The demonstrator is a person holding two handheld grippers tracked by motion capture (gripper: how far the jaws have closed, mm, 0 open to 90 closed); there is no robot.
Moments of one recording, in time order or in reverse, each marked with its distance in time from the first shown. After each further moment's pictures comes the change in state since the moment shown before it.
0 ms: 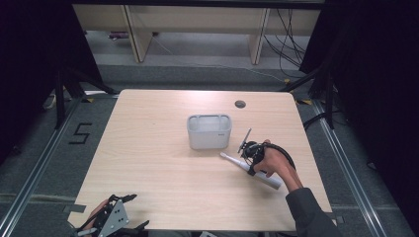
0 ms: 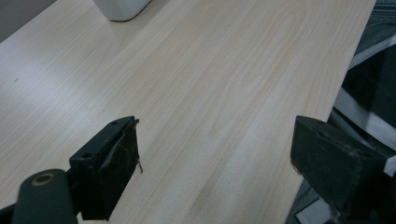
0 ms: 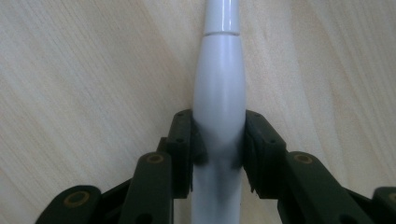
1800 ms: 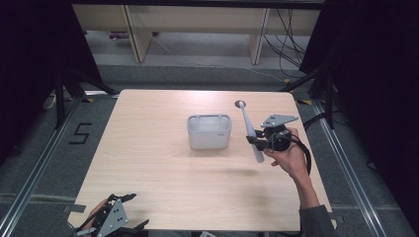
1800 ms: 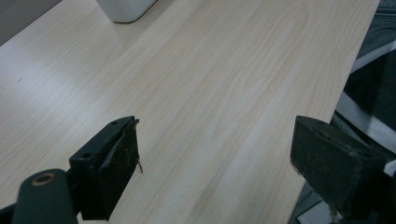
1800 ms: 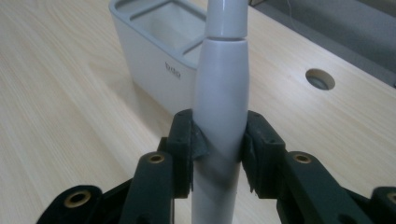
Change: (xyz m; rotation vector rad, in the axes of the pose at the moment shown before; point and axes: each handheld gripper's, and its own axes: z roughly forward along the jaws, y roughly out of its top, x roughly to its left) left arm 0.001 0.000 -0.001 -0.006 0.004 -0.005; right arm 0.003 -0.040 -0.091 -0.818 -0.170 0.158
